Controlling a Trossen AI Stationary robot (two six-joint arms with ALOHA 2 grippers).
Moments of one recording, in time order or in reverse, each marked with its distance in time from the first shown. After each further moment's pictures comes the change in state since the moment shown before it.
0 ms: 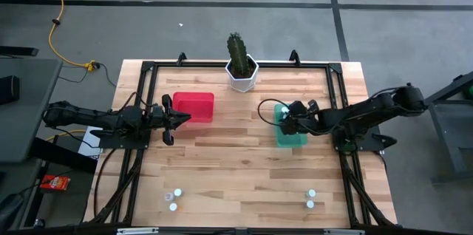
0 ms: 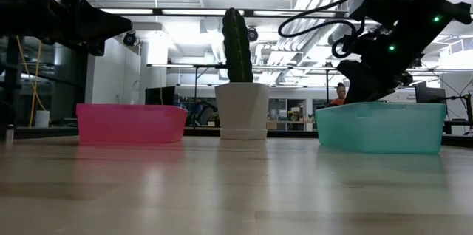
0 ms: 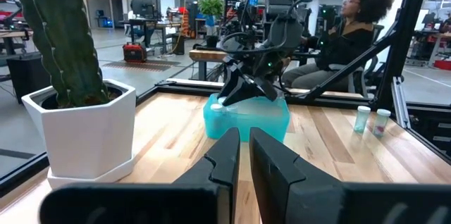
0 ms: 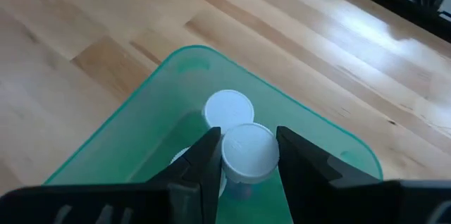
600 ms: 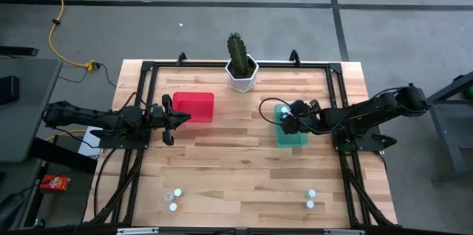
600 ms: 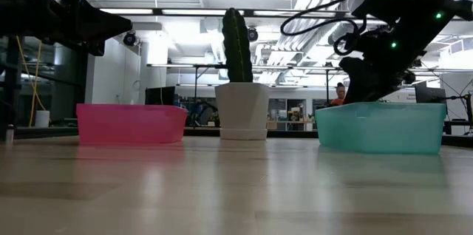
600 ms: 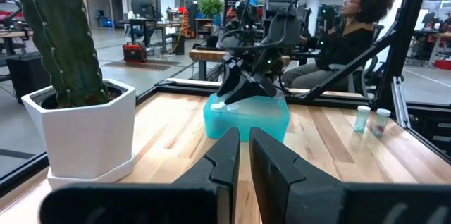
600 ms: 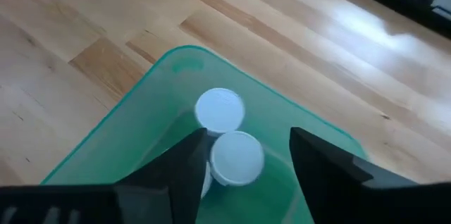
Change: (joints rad) left arm 0.000 0.000 0.000 0.000 0.000 0.000; right arm -0.001 -0.040 0.008 -0.054 -0.006 0.019
